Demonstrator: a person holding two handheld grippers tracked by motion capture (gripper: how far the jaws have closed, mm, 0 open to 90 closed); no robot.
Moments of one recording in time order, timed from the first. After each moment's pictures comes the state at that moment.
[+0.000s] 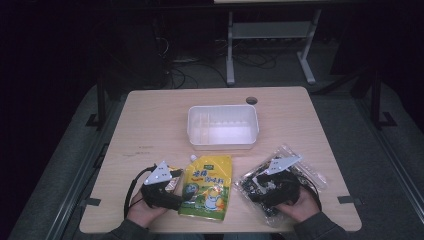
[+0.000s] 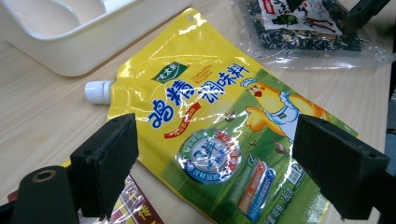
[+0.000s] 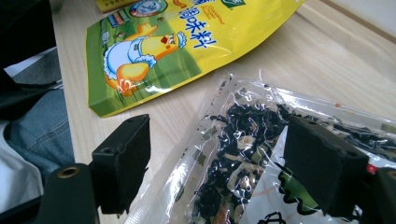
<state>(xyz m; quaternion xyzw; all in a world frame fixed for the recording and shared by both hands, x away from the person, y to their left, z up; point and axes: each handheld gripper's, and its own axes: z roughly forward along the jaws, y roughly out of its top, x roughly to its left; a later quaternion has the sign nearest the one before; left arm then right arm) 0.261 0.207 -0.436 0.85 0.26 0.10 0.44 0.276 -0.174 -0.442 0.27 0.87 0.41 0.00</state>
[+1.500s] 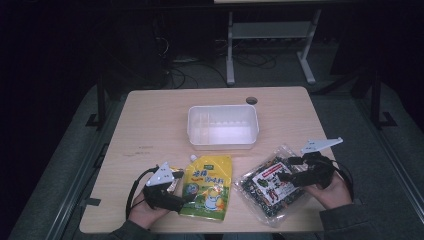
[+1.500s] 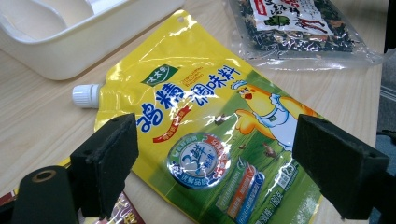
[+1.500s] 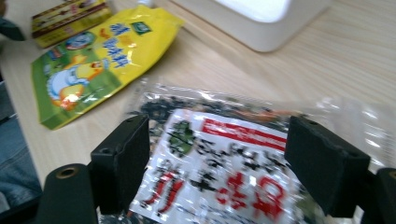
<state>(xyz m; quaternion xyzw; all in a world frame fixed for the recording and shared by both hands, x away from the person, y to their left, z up) 0.258 0.201 -0.436 0.85 0.26 0.10 0.45 0.294 -0.251 -0.399 0.37 0.84 0.39 0.06</state>
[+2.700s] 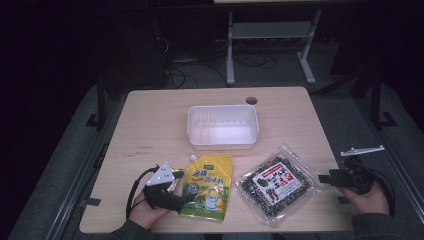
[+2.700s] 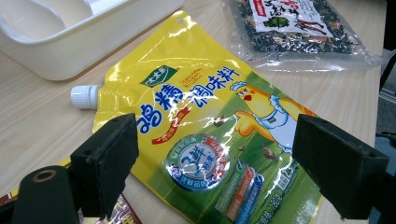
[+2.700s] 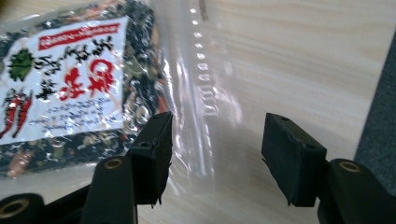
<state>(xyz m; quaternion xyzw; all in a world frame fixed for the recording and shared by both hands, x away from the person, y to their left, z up) 0.259 0.200 -0.436 0.85 0.26 0.09 0.45 0.285 -0.357 -0.437 0.55 0.78 0.30 0.06</state>
